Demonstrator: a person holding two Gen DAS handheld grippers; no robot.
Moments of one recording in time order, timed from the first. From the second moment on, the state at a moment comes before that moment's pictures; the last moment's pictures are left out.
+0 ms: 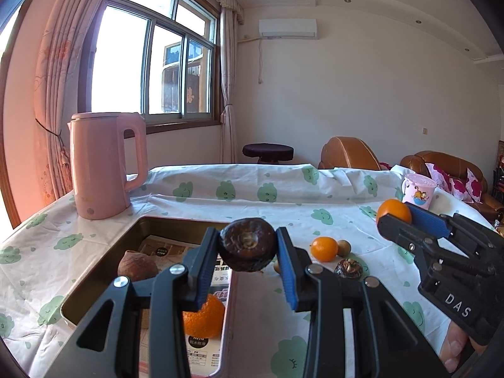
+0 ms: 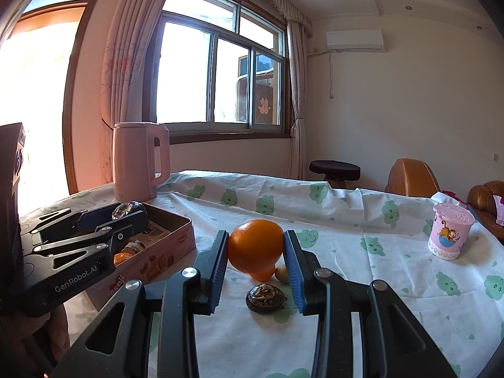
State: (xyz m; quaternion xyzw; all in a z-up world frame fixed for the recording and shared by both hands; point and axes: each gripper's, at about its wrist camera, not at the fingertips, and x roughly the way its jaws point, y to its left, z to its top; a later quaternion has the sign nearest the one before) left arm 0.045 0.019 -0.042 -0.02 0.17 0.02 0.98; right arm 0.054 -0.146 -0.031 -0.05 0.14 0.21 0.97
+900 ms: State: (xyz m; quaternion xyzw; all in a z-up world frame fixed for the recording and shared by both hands) left arm 0.024 0.115 -0.048 -0.05 0.20 0.10 0.97; right arm 0.044 -0.051 -0.035 -0.10 0.15 0.30 0.94
